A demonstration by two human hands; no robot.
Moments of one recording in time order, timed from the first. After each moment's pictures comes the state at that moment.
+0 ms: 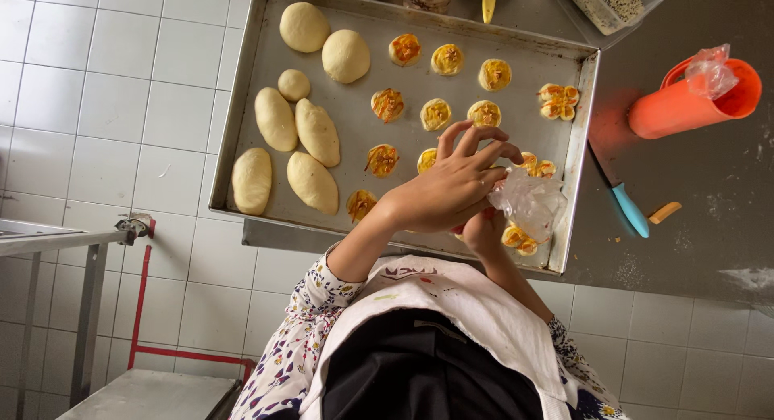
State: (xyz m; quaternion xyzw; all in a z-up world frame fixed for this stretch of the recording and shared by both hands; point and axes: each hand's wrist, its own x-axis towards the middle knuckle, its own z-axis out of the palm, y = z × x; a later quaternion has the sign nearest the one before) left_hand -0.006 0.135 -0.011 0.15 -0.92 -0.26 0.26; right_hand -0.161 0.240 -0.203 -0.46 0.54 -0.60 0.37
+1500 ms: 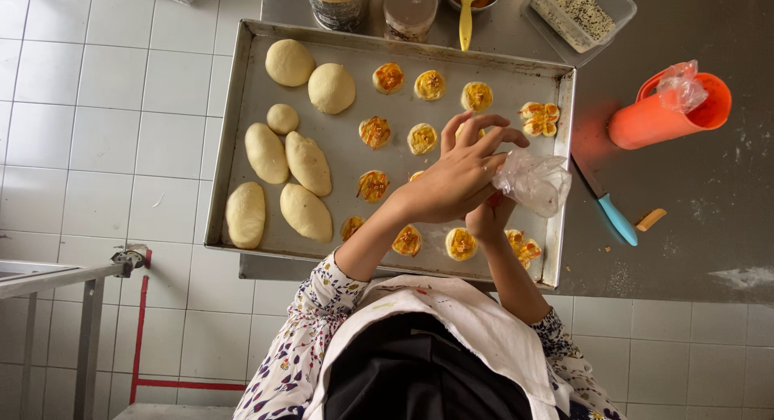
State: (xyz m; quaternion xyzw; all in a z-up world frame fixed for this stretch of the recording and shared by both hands) left_hand -0.038 0.092 -0.013 0.15 -0.90 -0.27 0.30; right_hand -0.180 0.175 -0.178 -0.47 0.46 -0.70 0.27
